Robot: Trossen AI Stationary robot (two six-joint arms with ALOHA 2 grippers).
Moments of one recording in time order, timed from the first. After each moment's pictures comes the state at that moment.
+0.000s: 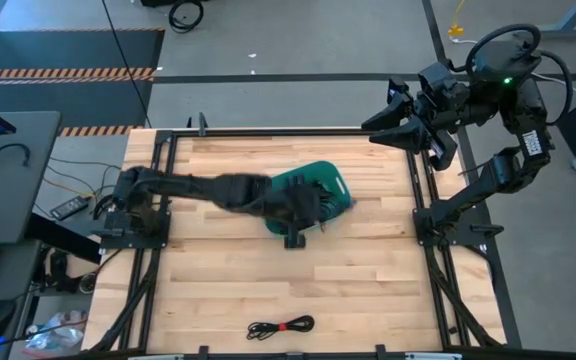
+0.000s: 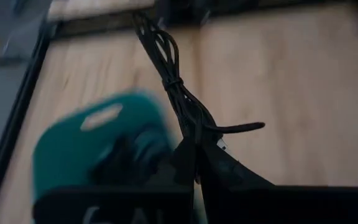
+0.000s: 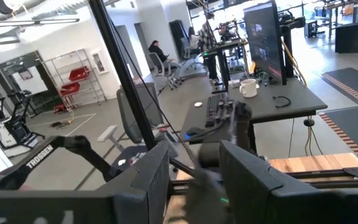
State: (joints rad) left arm -0.13 1.84 1.80 -0.69 -0.21 0.03; right arm -0.05 1.42 2.32 -0.91 -0.32 0.26
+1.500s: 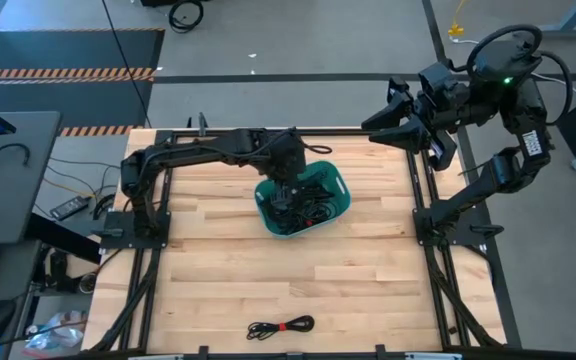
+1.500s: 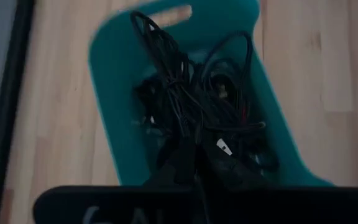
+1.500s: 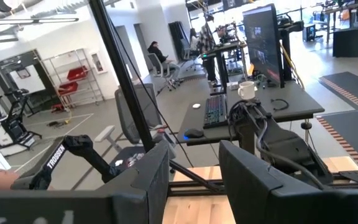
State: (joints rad) left arm 0.21 1.87 1.80 -0.93 0.03 0.17; right arm -0.05 1.42 2.32 -0.91 -0.31 0.24
